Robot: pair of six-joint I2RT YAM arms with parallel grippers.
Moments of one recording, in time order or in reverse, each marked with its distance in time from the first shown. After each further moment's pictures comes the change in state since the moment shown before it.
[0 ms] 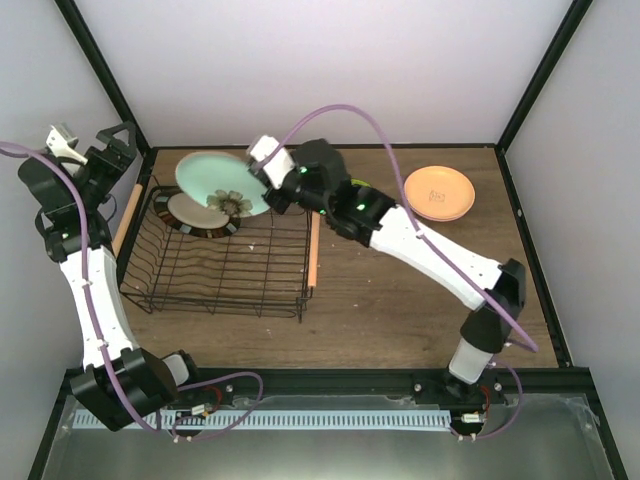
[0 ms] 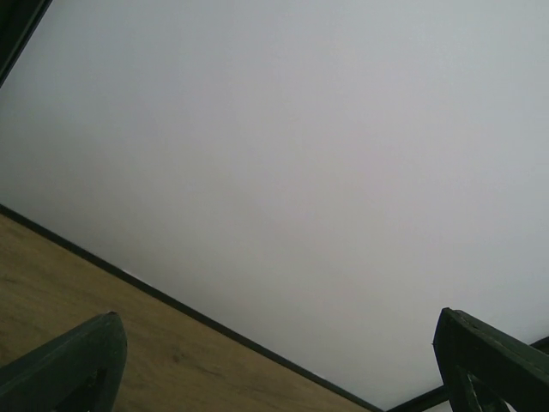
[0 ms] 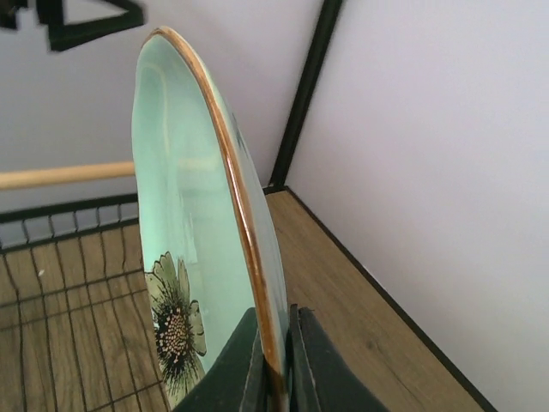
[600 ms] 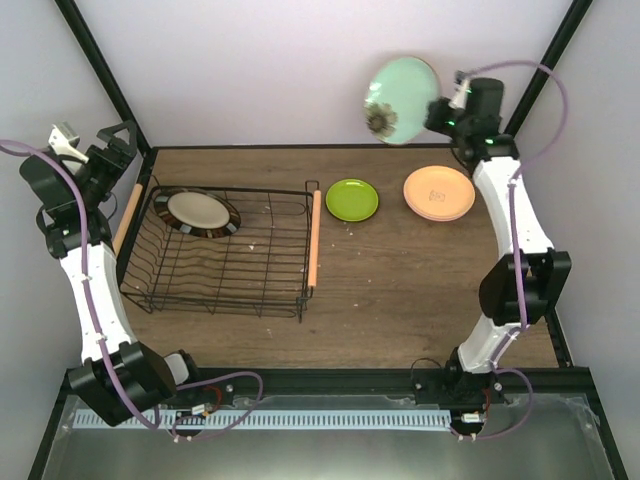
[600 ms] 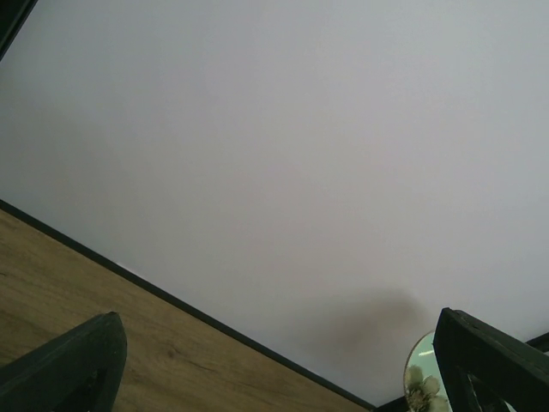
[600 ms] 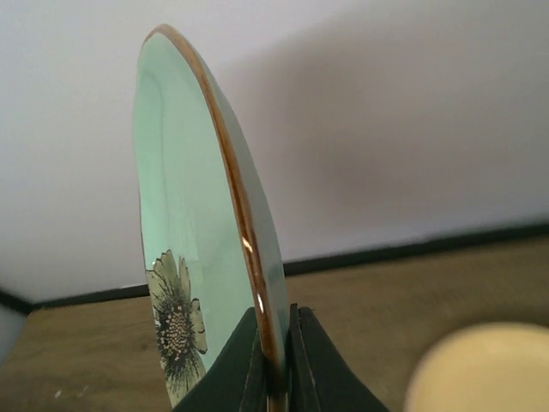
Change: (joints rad) left arm 0.000 0.027 0.009 0.023 0.019 -0.027; right arm -0.822 -0.014 0.048 -0.126 -0.188 0.617
